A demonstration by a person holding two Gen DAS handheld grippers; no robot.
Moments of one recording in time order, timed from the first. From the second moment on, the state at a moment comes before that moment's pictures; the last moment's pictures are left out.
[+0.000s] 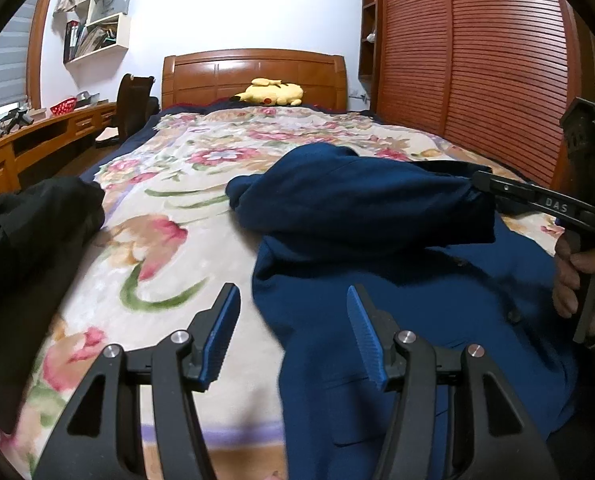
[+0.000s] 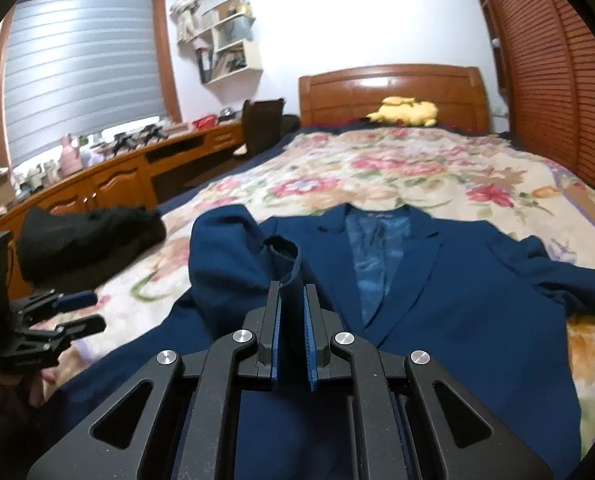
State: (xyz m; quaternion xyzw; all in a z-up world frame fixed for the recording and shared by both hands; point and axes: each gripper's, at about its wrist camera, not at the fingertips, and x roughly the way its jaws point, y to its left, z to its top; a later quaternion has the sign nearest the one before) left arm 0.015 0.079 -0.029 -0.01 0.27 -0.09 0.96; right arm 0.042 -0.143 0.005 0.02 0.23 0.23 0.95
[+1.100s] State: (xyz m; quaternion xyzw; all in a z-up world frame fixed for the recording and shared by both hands) left arm 0.020 0.031 -0.018 0.00 0.26 -0.14 0.95; right arm -0.028 -0.243 -0.010 -0.07 0.24 0.05 0.97
